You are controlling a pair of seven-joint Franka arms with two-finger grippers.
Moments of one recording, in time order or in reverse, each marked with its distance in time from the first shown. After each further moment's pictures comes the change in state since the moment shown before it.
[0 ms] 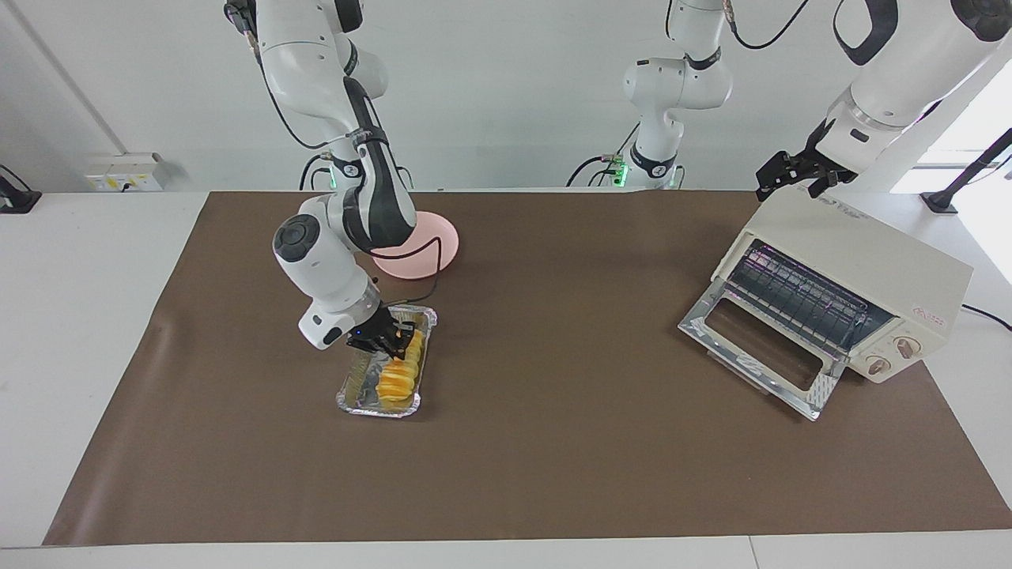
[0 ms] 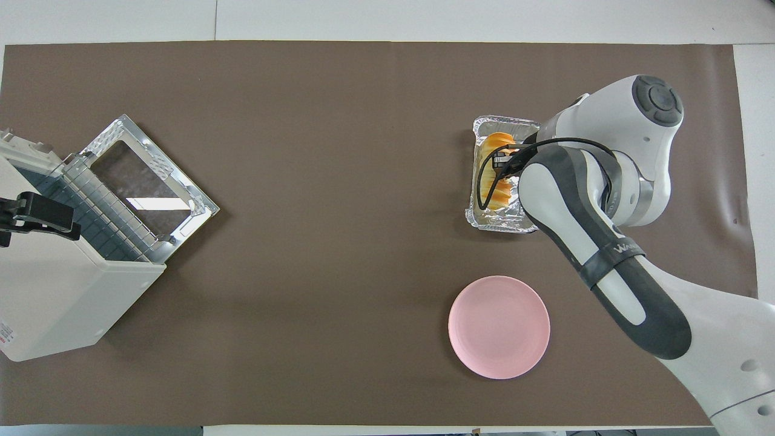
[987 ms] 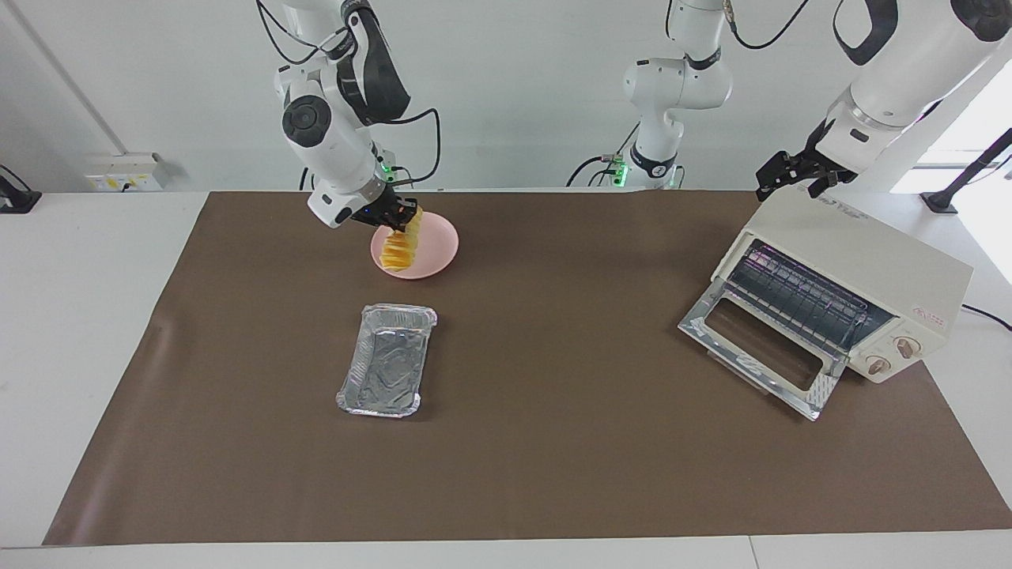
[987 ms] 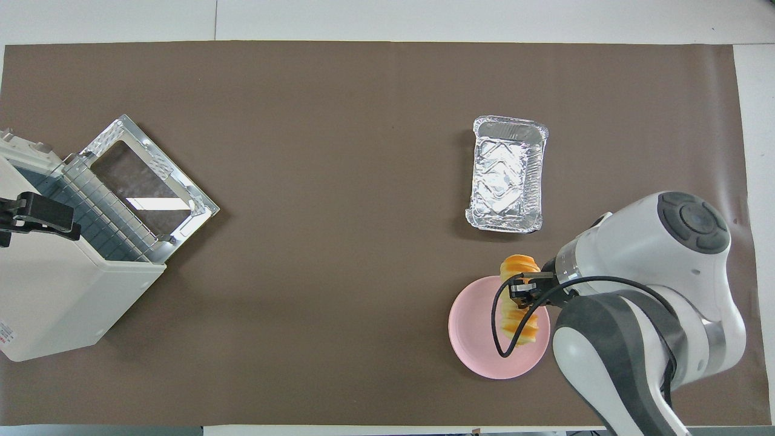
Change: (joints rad) left arm 0.000 0.000 0.000 0.000 0.000 0.000 0.000; right arm 0.080 -0.576 0.012 -0.591 -0.070 -0.195 0.184
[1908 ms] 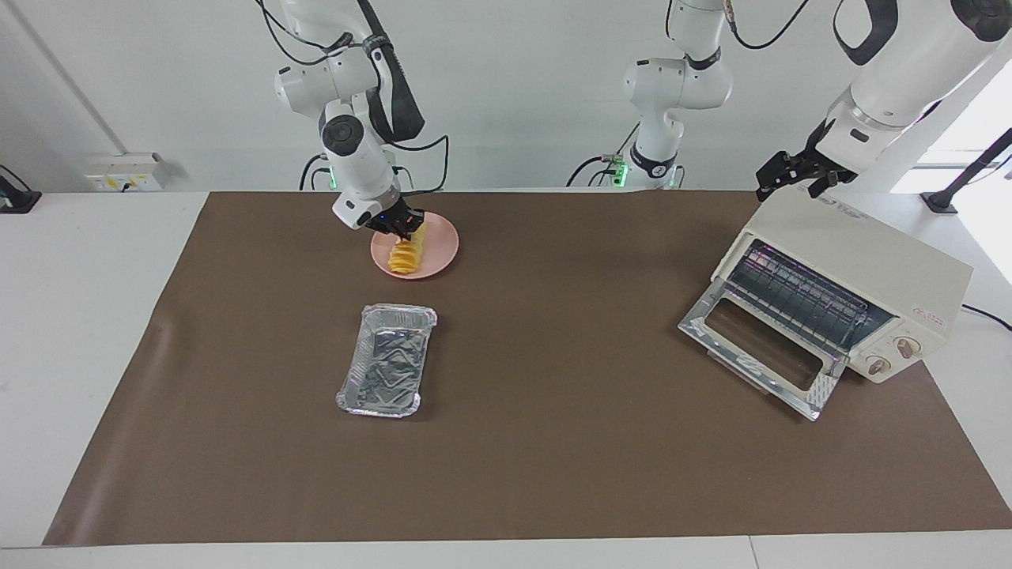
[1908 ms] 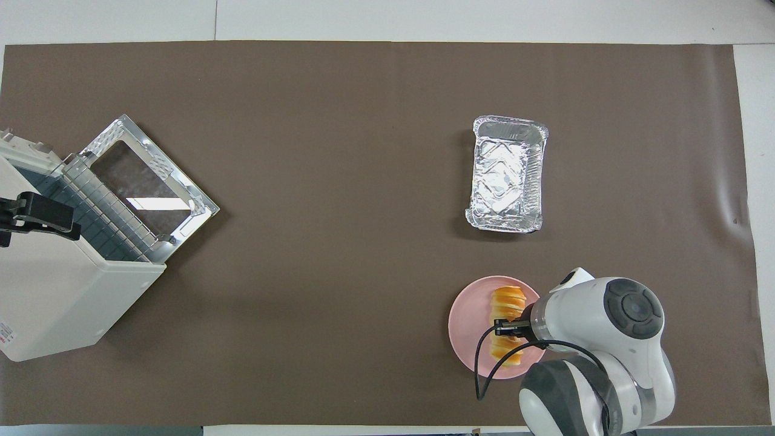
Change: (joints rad) left arm 0.000 0.000 0.000 0.000 0.000 0.000 0.000; right arm 0.079 -0.037 0.008 -0.296 -0.002 0.321 -0.002
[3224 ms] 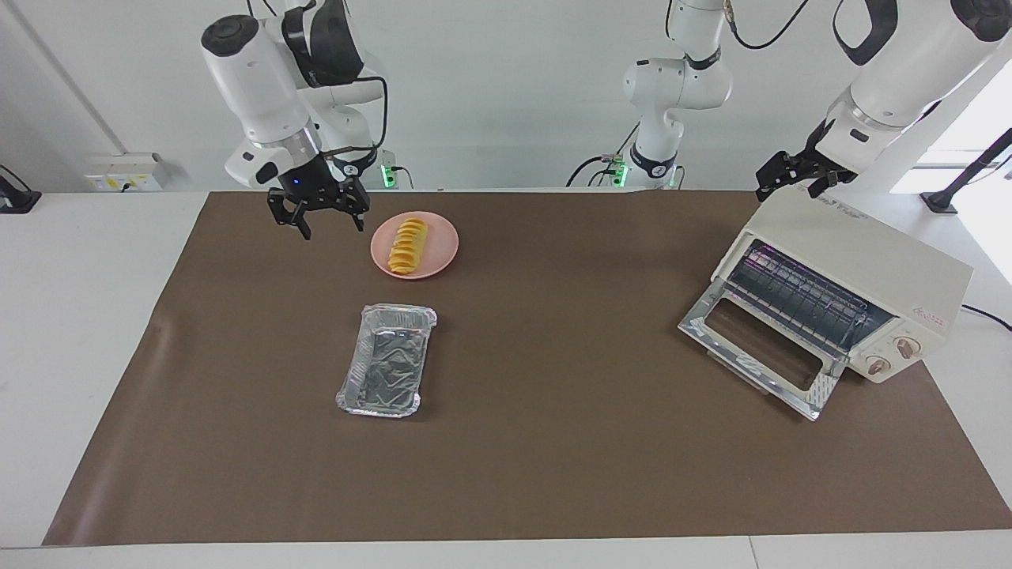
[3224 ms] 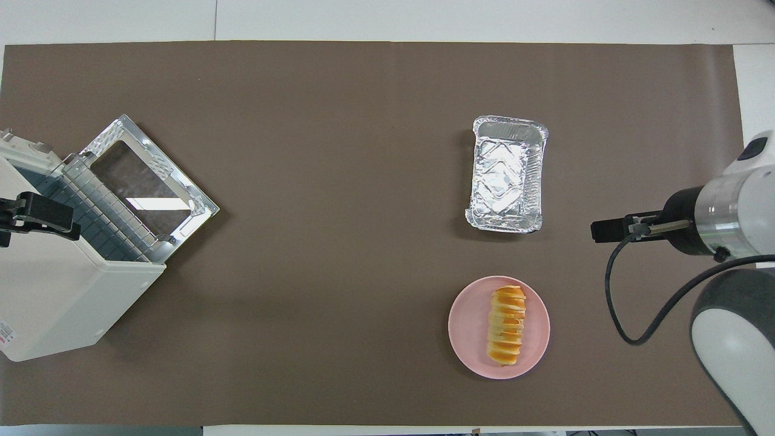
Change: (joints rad) left arm 0.000 0.000 0.000 0.000 0.000 0.000 0.000; right arm -0.252 0.068 -0.012 0.728 -0.190 -0.460 -0.222
